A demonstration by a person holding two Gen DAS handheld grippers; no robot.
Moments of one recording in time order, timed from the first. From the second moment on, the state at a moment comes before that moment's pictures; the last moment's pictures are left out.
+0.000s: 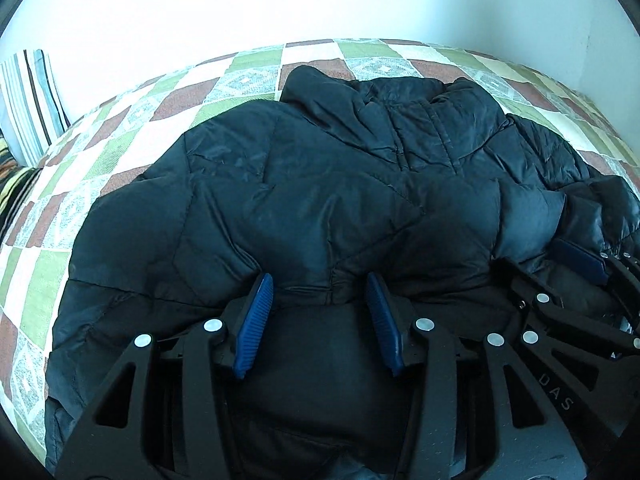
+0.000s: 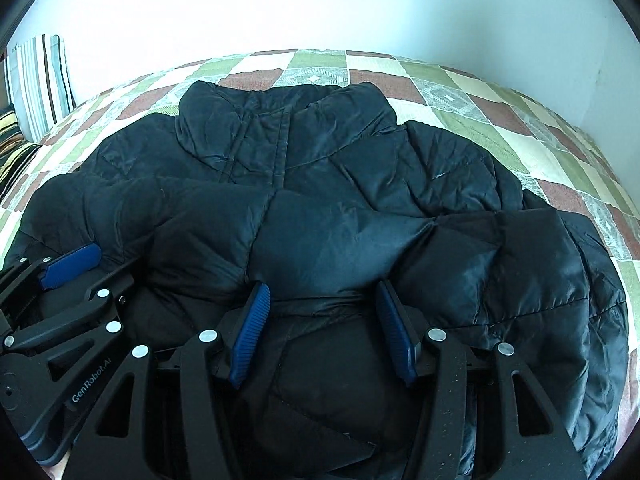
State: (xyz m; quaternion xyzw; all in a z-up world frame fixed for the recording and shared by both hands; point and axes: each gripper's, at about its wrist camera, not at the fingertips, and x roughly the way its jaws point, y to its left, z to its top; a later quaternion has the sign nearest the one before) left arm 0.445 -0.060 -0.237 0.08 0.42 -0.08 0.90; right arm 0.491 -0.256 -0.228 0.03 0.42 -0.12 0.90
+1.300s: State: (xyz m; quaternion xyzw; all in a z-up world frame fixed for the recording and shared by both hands) left arm 0.259 0.178 -0.201 -0.01 0.47 -0.10 0.88; right arm 0.118 -0.368 -0.192 0.13 0.44 -0.18 0.87
